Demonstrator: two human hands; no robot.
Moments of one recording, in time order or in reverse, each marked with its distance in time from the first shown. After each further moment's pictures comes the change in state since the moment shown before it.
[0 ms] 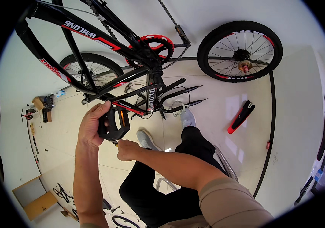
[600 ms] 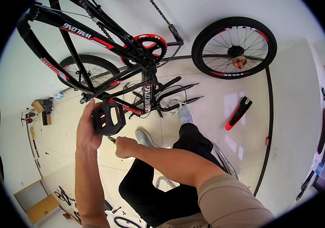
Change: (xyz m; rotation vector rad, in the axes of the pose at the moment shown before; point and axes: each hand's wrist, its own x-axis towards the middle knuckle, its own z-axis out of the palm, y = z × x) left_hand -0.026 -0.006 0.007 -0.119 0.096 0.068; right_hand -0.018 -0.009 -0.015 -0.022 -0.012 0.020
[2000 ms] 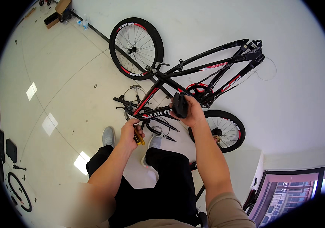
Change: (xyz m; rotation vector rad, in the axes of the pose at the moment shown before) left_hand -0.015 -0.191 -0.084 -1.066 0.025 -0.207; right_hand -0.058 -0.072 -0.139 0.861 0.213 0.032
